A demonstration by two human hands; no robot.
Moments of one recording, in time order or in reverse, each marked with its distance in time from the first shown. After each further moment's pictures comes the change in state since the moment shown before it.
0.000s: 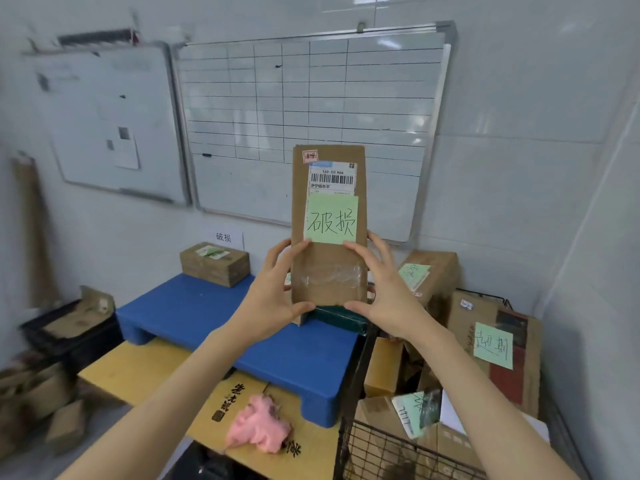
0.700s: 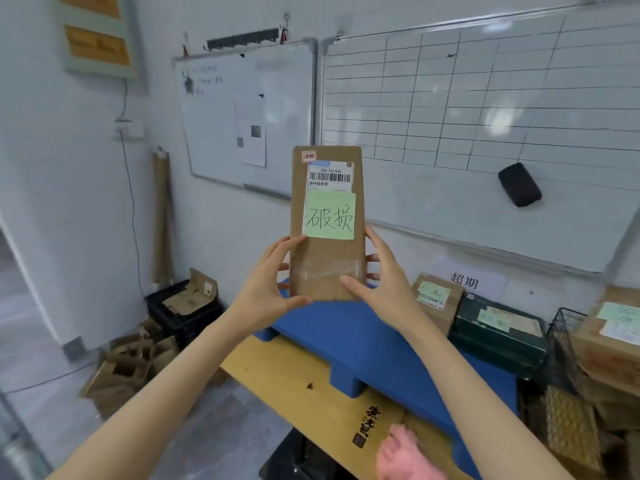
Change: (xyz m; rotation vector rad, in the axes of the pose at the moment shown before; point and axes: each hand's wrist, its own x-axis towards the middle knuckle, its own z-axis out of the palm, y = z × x) left_hand -0.075 -0.199 -0.273 0.051 0.127 -0.189; right_hand 0.175 -0.175 0.260 0.447 0.032 -0.061
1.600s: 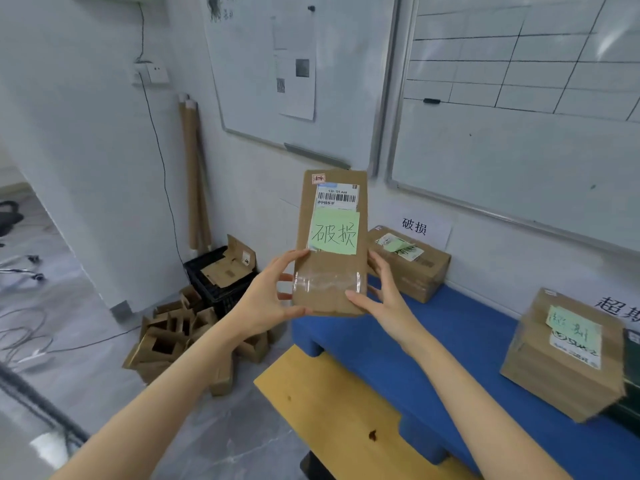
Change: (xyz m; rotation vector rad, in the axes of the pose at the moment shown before) left_hand 0.104 -0.248 -0.049 -0.066 -0.088 -0.285; right_hand 0.170 0.166 0.180 0.399 -0.279 0.311
